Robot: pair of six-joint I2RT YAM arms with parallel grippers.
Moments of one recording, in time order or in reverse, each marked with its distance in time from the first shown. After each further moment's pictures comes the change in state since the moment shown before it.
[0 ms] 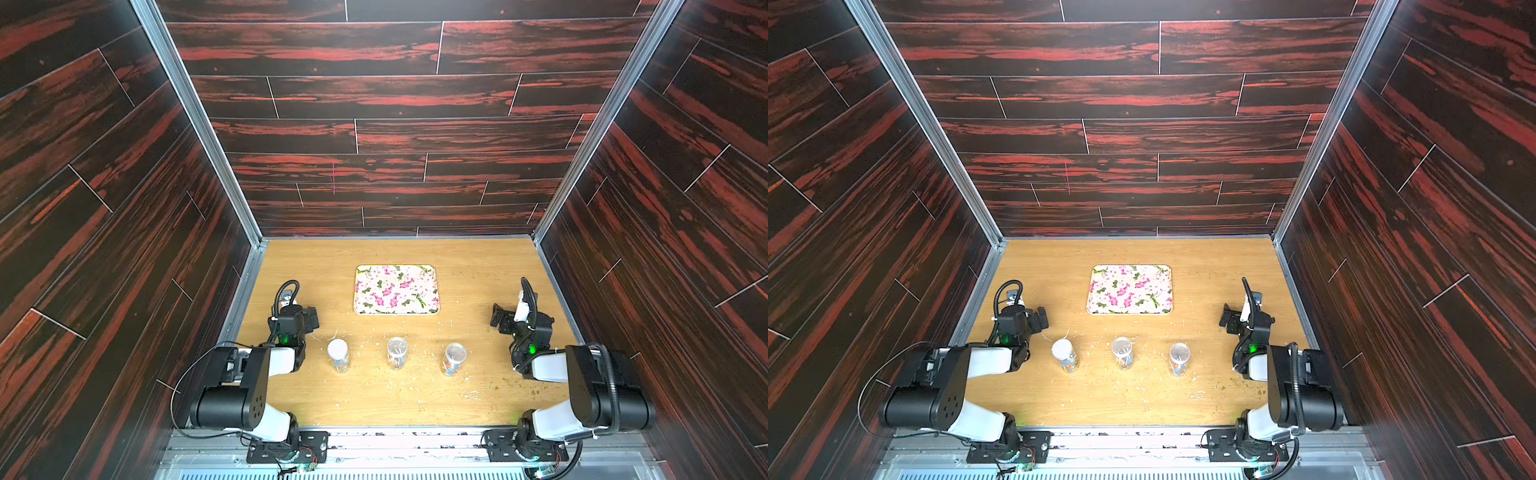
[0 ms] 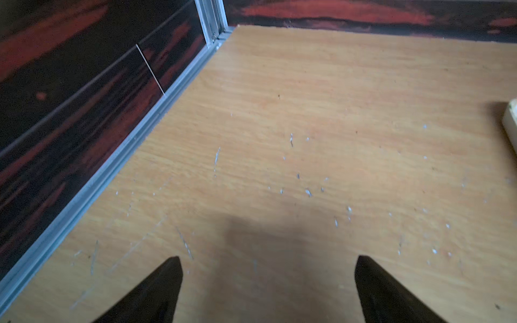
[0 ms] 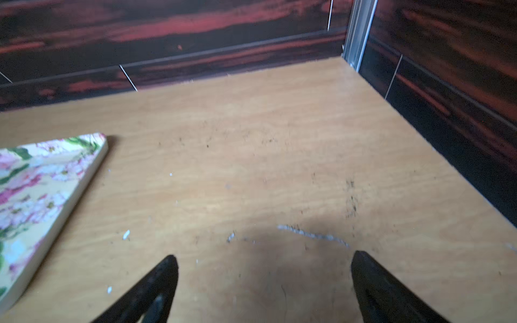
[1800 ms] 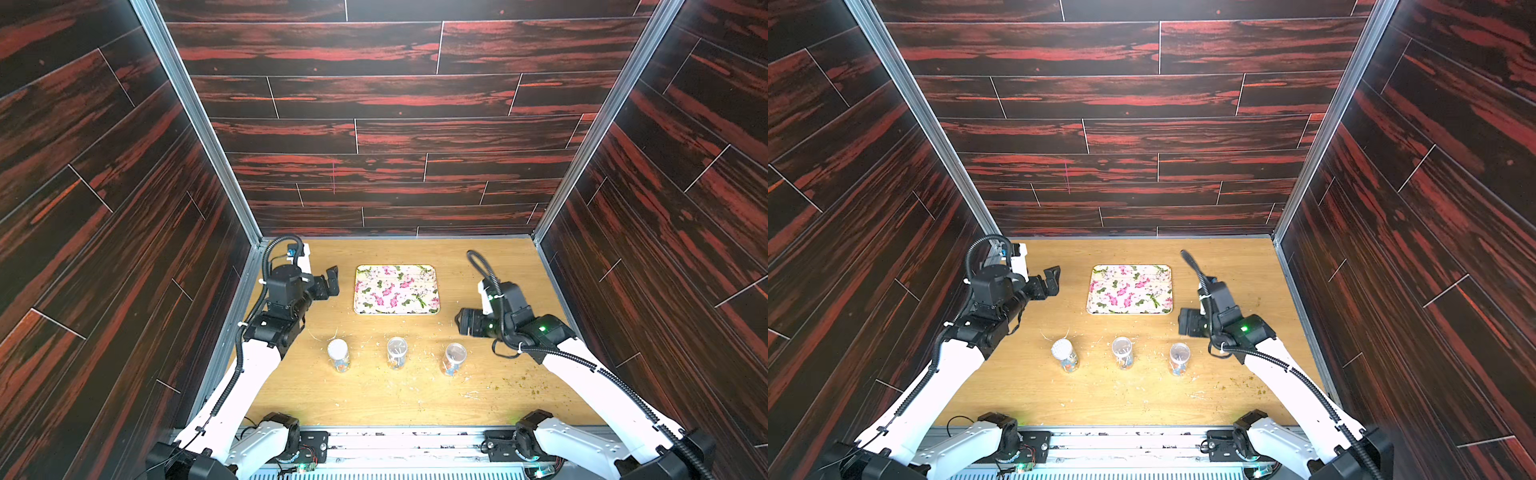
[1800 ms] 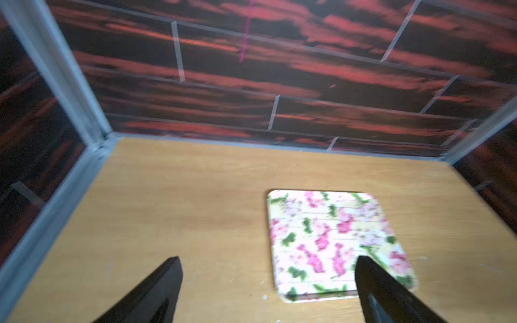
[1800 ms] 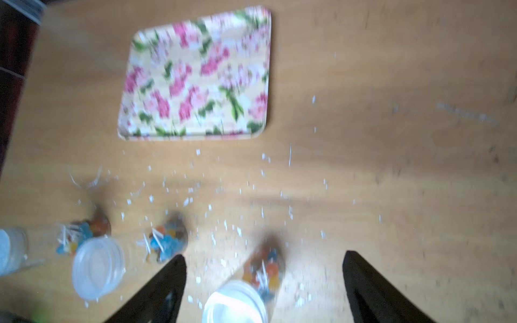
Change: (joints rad) left arm -0.207 -0.456 0.523 -0.781 0.329 -0.116; right arm 0.630 -0.449 0.661 -1.706 0.088 0.419
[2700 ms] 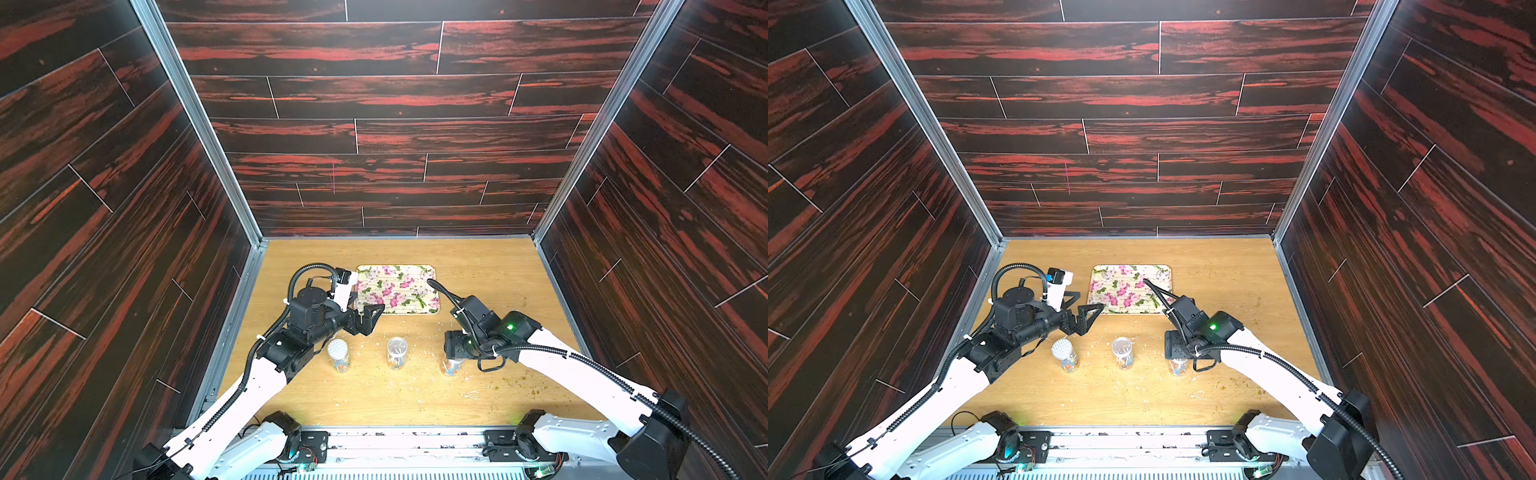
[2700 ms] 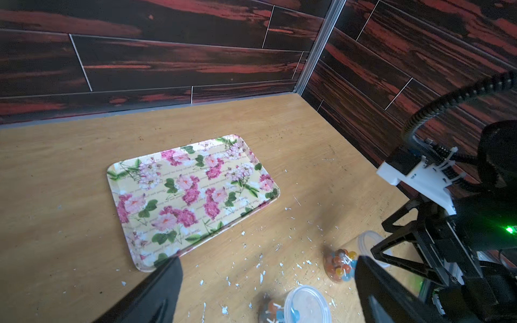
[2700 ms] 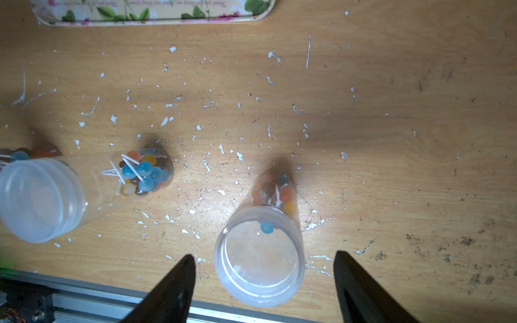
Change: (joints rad) left arm -0.275 -0.105 -0.142 0.016 0.275 -0.013; right arm 0.212 0.154 0.059 -0.191 0.043 0.171
